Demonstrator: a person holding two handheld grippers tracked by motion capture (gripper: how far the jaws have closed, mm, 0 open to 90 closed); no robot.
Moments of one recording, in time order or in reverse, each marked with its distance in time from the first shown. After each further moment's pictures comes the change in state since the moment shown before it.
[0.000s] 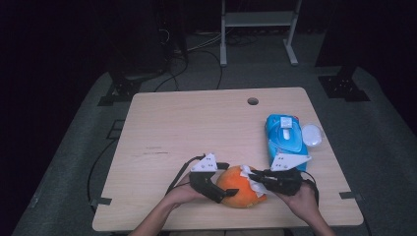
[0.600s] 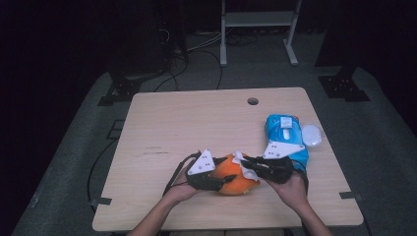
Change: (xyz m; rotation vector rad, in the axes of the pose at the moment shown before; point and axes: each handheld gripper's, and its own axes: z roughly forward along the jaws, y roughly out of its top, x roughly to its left) left arm 0.002 0.012 -0.020 -0.063 0.198 0.118; right arm -0.010 0.031 0.015 -0.082 -0.052 -0.005
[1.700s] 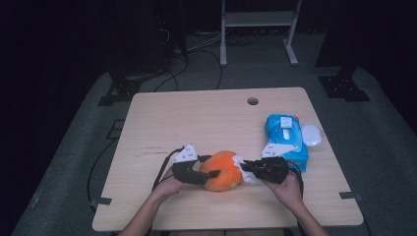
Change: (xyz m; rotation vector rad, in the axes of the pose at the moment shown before) left arm 0.037 -0.038 -0.012 0.048 -0.023 -0.183; right arm -0.020 -0.036 0.022 0.069 0.035 0.129
